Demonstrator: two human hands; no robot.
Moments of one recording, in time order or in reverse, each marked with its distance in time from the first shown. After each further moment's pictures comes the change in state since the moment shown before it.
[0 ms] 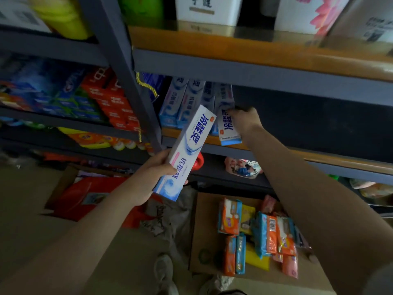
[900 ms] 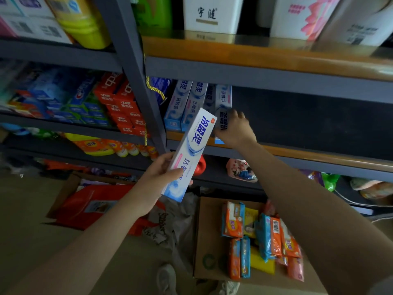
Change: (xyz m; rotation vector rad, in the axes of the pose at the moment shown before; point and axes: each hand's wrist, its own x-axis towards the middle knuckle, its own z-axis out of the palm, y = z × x) left_hand -0.021 -0.010 0.008 -0.107 0.085 0.136; right_hand -0.024 0.014 0.012 -0.817 0.025 -0.350
